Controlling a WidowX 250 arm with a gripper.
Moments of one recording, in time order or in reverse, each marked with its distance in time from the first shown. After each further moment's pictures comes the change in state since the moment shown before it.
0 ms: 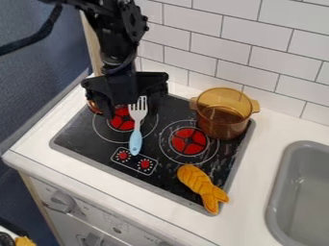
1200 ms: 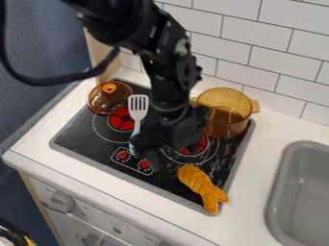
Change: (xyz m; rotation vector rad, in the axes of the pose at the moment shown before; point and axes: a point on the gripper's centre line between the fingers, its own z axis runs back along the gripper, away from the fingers) arm 0.058 0.057 -0.030 0.009 -0.129 0.454
